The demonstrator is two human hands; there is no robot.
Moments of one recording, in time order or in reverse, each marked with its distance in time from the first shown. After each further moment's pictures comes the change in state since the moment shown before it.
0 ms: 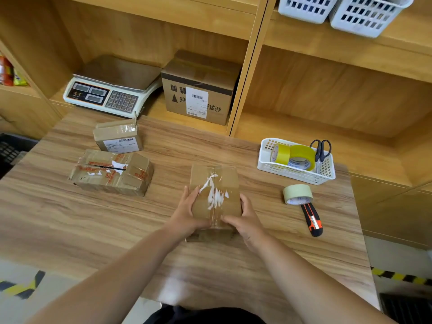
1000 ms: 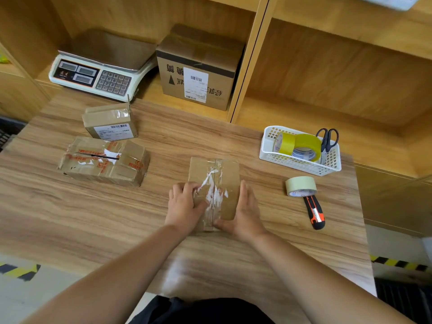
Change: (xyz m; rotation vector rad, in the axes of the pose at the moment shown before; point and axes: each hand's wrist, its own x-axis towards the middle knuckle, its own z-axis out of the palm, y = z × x) left_hand 0.022 -0.016 0.013 0.433 0.311 0.109; right_hand 0.019 0.016 -0.005 -0.935 0.012 -0.194
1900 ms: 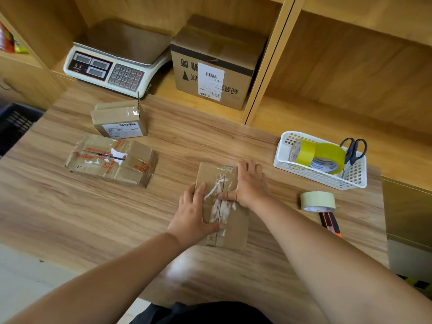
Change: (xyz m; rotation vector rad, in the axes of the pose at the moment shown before) left_hand 0.013 -0.001 0.003 0.139 -0.151 0.037; right_hand 0.111 -0.020 -0.039 -0.377 -0.004 -0.122
